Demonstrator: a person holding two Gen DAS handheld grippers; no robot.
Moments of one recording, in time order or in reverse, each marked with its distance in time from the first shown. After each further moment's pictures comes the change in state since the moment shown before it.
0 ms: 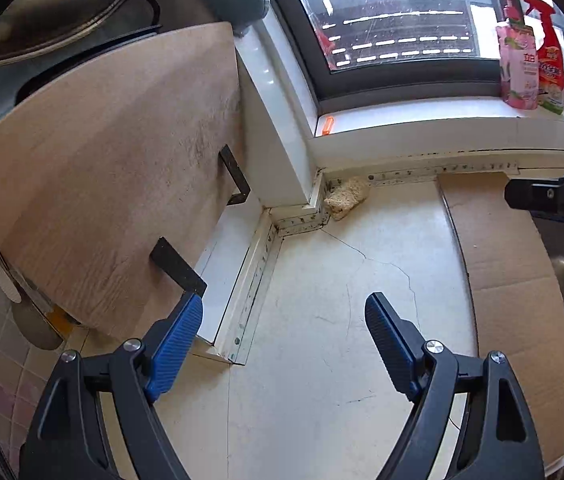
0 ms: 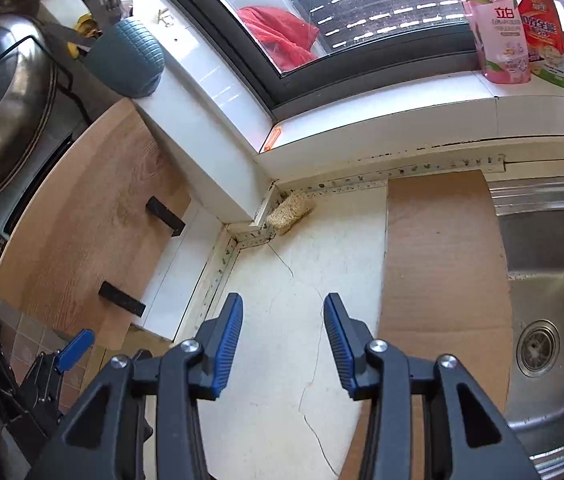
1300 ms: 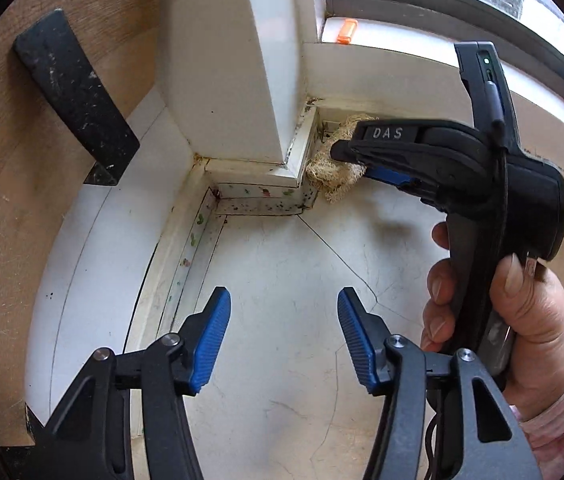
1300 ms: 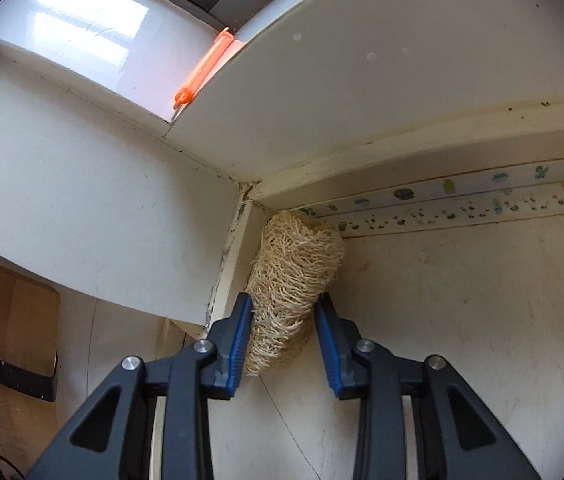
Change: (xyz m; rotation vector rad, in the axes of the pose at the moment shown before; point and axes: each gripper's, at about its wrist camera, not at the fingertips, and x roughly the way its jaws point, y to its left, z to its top) left arm 0.214 0.006 0.054 -0.145 0.311 -0.227; right arm 0.319 -0.024 0.091 0.148 0.158 0.118
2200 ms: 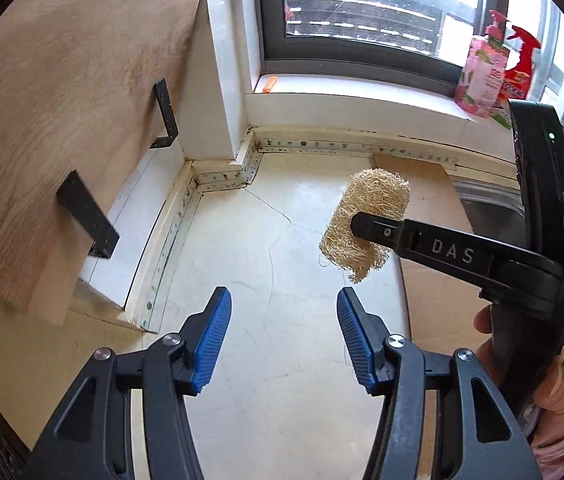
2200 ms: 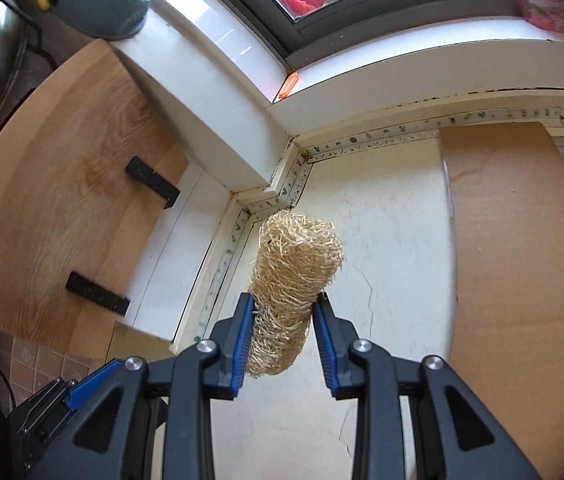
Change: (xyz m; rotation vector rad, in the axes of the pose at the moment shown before) left arm -0.165 -0.011 -0.145 0.099 -0.184 -0.153; right arm -0.213 0.047 -0.174 -0.119 -0.092 -0.071
